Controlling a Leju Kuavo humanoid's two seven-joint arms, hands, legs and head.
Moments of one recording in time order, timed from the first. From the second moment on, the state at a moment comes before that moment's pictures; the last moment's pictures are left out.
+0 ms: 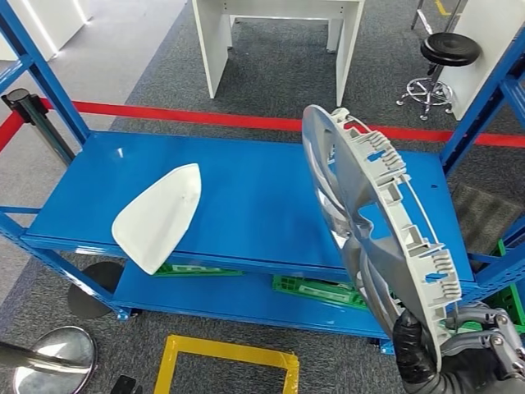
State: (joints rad) left arm -0.01 -0.09 0.57 -0.20 -0.72 0.01 -0.50; right arm 0.44 0.21 0.21 -2.23 0.56 -0.70 -0.67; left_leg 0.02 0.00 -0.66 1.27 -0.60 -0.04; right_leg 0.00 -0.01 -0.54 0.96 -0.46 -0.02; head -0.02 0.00
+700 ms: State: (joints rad) left arm -0.02 -0.10 0.59 -0.20 -0.73 0.01 -0.49; right arm 0.44 0.21 0.19 -2.16 0.51 -0.70 -0.67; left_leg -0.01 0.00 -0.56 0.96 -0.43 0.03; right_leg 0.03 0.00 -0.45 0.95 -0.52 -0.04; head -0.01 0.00
